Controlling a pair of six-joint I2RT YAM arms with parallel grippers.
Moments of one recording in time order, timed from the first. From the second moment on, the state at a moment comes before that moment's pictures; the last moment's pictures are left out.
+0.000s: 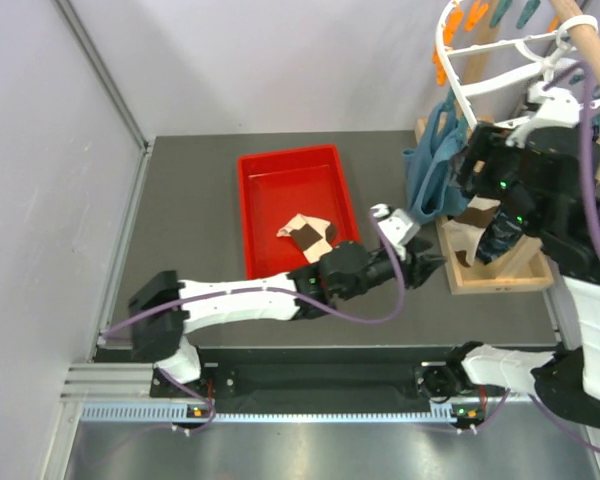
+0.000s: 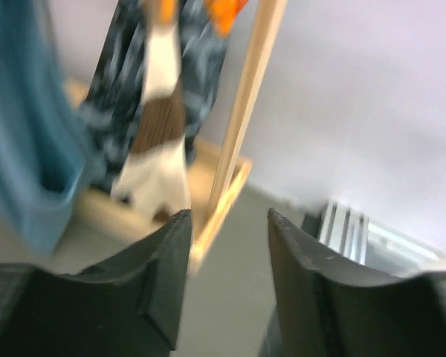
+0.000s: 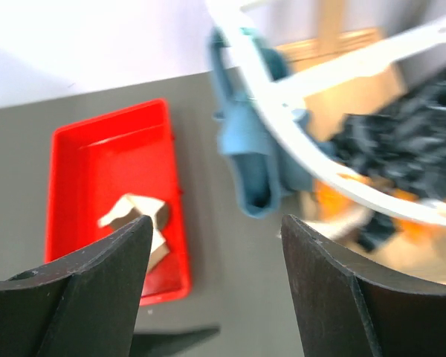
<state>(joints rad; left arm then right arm) -1.27 1.61 1.20 0.51 -0.14 -0.25 0.57 1.17 1.99 -1.15 0.49 0.36</state>
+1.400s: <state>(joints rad) -1.24 2.61 2.28 1.07 -0.21 0.11 0.57 1.06 2.01 -1.35 0.57 0.34</state>
